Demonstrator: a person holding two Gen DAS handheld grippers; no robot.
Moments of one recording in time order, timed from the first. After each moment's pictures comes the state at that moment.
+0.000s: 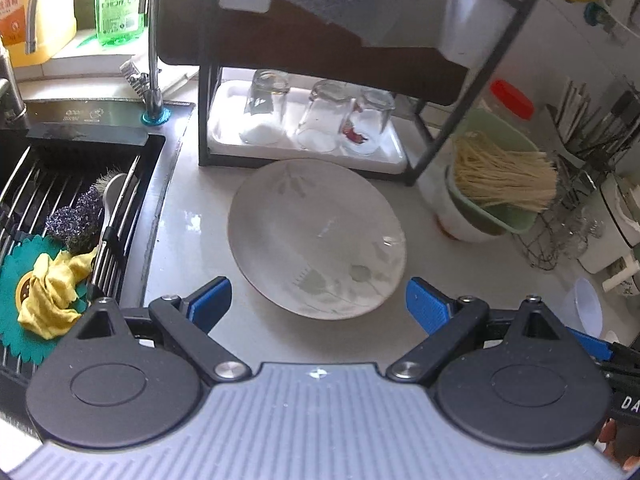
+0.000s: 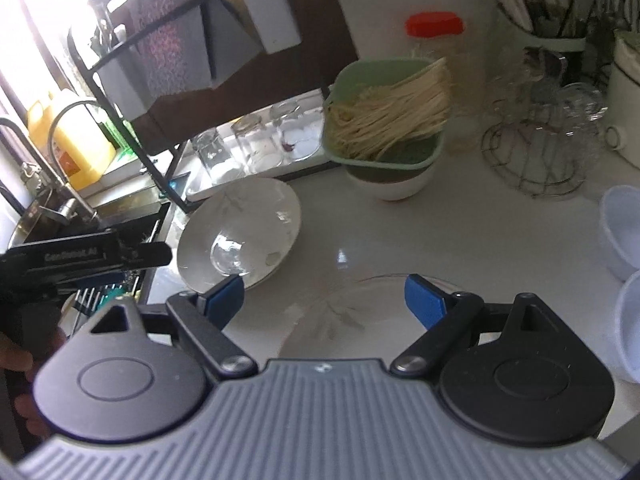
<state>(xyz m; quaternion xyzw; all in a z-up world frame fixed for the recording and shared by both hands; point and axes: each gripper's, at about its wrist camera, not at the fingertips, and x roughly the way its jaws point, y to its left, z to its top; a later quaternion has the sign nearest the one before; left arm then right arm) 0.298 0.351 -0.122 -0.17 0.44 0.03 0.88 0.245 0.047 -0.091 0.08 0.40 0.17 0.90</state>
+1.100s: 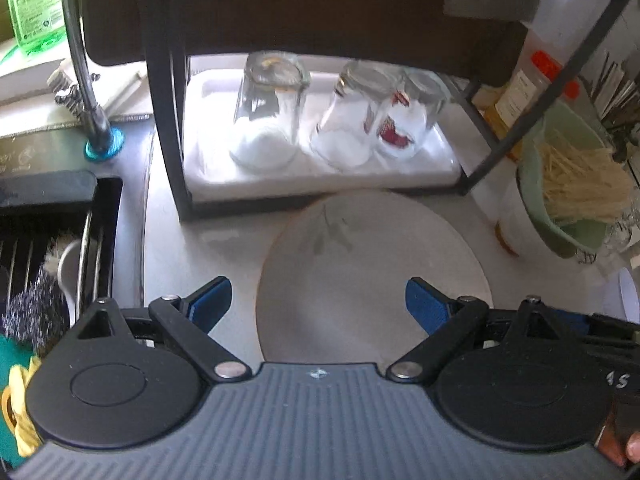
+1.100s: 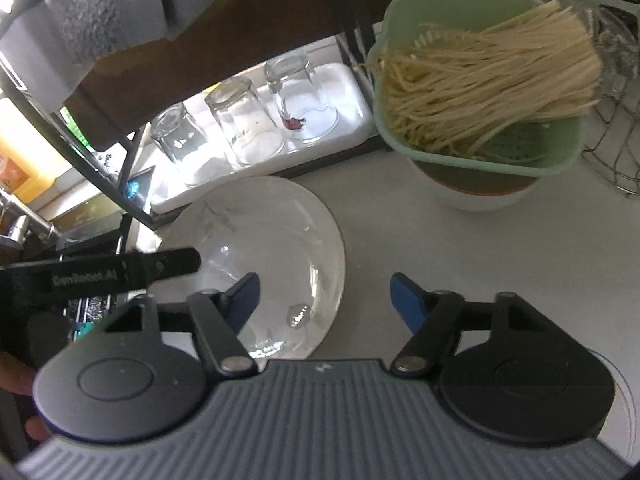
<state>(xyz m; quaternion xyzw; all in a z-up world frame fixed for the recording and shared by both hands) 0.417 0.410 -0.191 -0.13 0.48 -0.03 0.87 0.354 0.137 -0.147 0.09 0.46 0.13 0.88</state>
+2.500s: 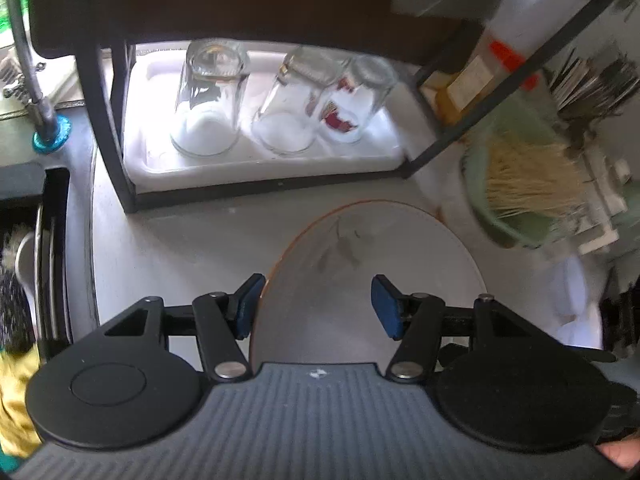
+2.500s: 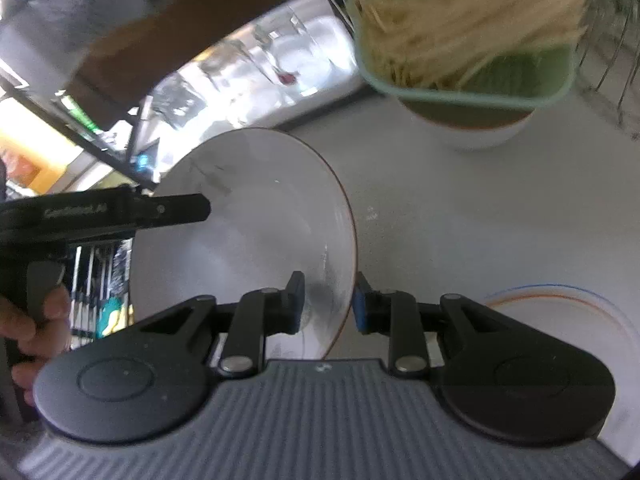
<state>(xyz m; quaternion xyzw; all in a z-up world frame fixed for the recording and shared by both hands) 0.421 0.403 -0.171 -0.18 0.51 -0.11 0.83 0.338 0.117 -0.143 0.12 0.51 0.15 0.83</state>
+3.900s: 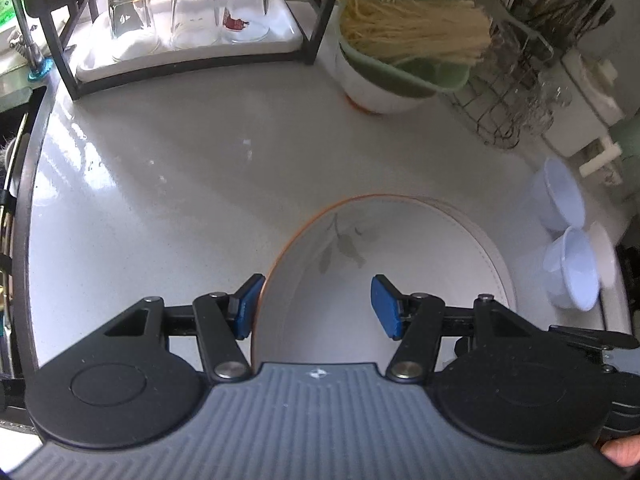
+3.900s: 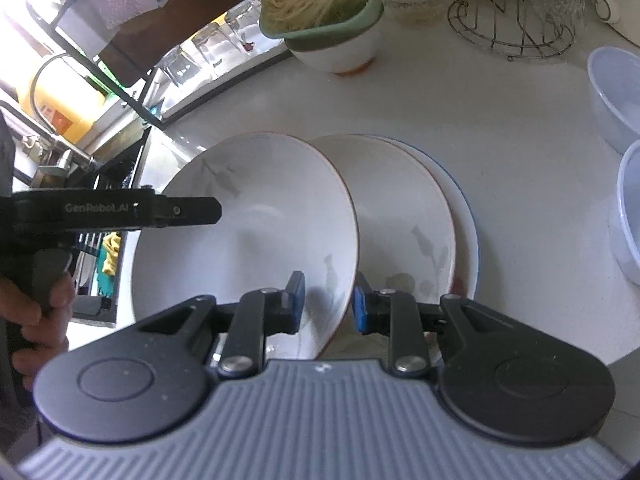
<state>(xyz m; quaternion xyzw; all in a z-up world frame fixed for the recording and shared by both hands) 0.309 0.246 -0.164 -0.10 0.54 -0.07 0.83 0.229 -0.018 -0.155 0.12 0.51 0.19 0.83</state>
